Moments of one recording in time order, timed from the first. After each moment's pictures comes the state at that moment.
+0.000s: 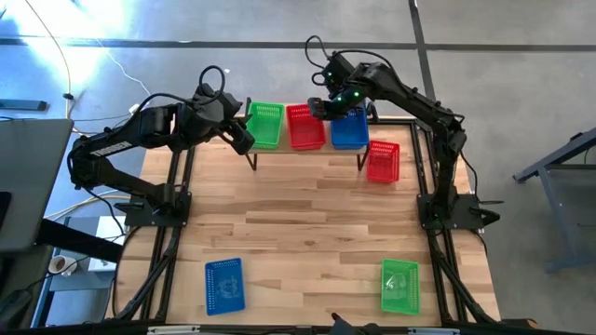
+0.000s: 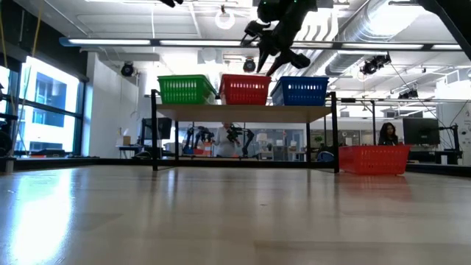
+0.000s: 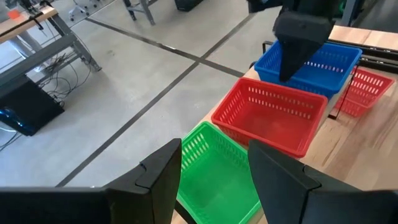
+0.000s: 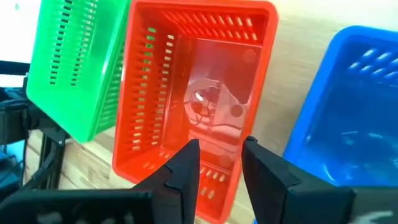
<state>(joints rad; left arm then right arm) 0.28 1.23 1.56 -0.93 -0.64 -0.09 -0.58 1.92 2.07 -1.21 -0.21 0.73</state>
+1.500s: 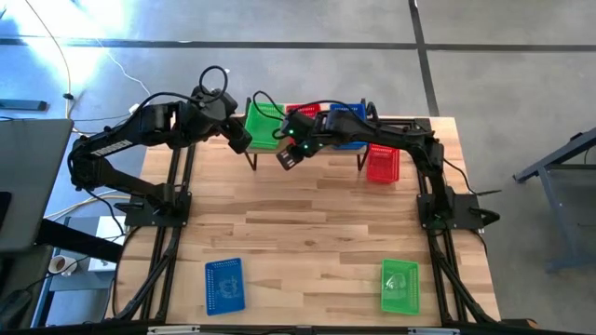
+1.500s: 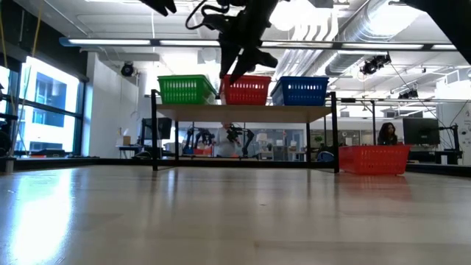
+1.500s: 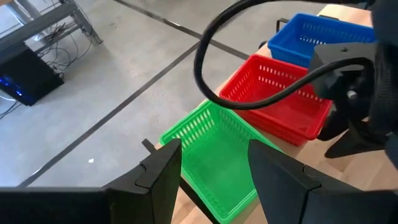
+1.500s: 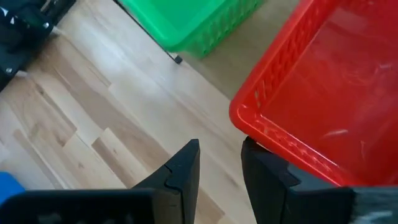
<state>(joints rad) 0.33 1.23 1.56 -1.02 -0.61 -0.19 -0.22 2.05 2.07 -1.06 0.07 0.60</state>
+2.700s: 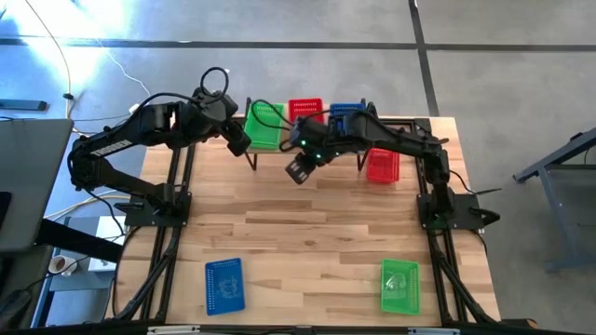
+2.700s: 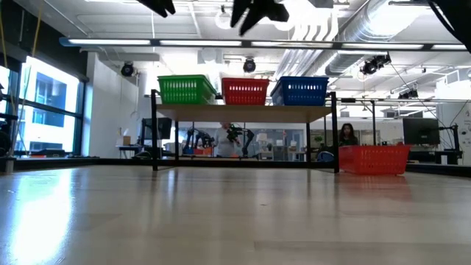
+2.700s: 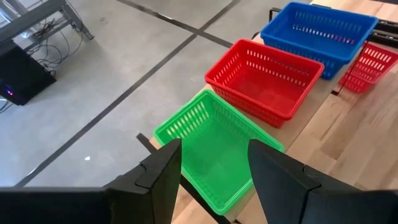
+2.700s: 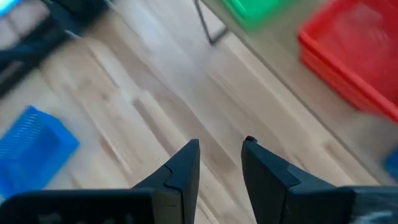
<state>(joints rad) 0.33 1.23 1.56 -1.05 -0.58 -0.18 -0.09 2.01 2.33 -1.35 0.12 0.59</state>
